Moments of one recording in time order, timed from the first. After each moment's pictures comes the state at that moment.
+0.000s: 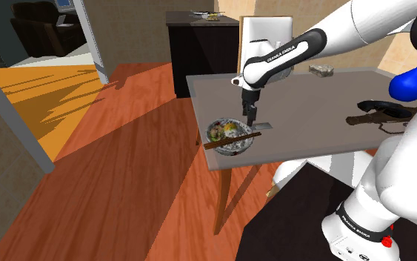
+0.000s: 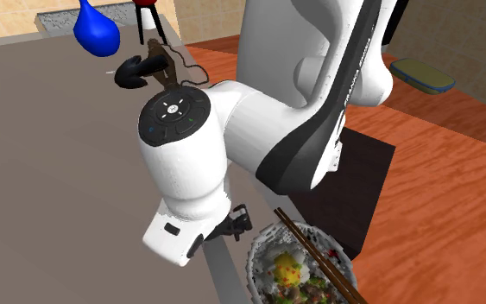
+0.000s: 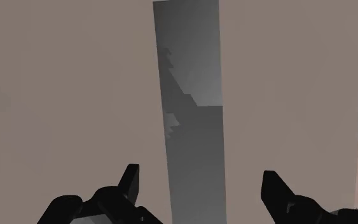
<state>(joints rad) 0.20 0.00 -0.29 -2.24 0.00 2.21 -0.99</state>
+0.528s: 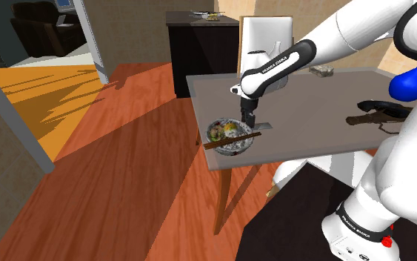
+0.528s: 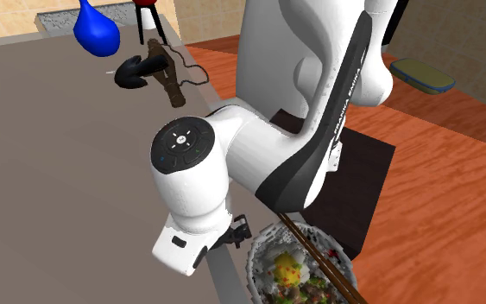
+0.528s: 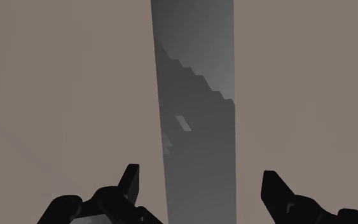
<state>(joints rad) 0.20 0.06 -0.29 -2.28 0.03 2.31 -1.02</state>
